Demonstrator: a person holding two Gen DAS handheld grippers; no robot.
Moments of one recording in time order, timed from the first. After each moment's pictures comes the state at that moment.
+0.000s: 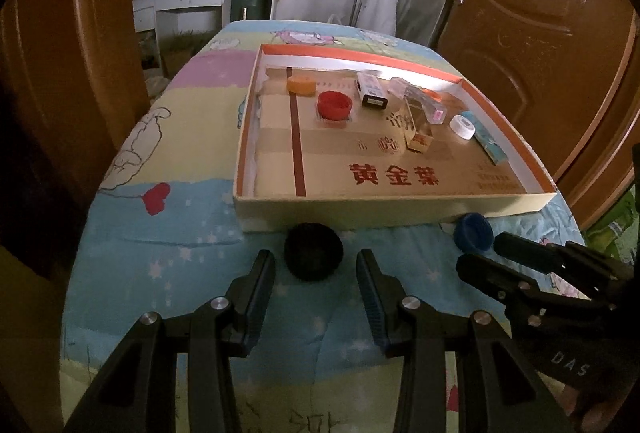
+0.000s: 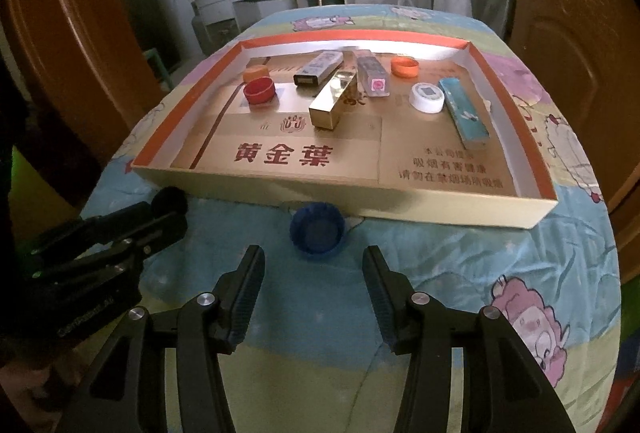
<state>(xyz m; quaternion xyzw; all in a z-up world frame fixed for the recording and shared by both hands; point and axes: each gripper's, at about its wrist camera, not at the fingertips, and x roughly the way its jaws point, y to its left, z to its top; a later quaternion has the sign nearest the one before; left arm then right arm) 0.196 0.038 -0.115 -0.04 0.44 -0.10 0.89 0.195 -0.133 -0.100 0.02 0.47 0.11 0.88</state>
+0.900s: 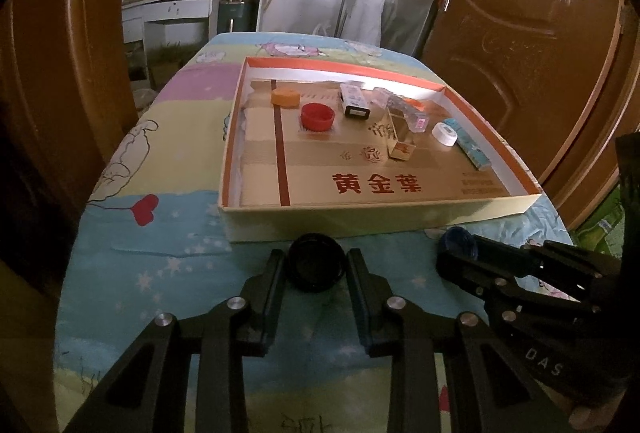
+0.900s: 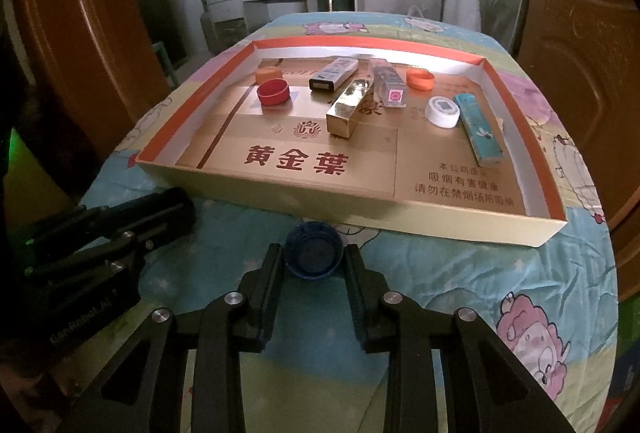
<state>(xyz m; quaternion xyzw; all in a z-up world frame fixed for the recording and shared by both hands) 0.189 0.037 -0.111 -0.04 0.42 -0.13 0.90 0.196 -0.122 -0.101 -0.01 0.46 0.12 0.88</state>
